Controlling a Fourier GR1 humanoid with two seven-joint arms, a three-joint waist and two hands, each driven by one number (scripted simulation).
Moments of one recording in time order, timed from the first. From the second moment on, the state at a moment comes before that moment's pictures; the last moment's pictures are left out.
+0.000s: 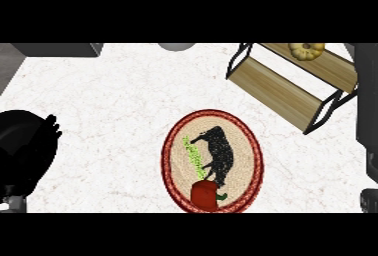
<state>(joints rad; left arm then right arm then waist) 0.02 0.39 0.08 -1.41 0.18 -0.01 0.07 -1.06 -0.31 -0.31 -1.18 1.29 0.12 0.90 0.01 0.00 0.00</state>
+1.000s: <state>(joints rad) 0.04 0.37 0.11 -1.43 0.15 -0.02 0.10 -1.02 -0.30 -0.45 -1.59 0.99 0.02 0.95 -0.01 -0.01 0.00</state>
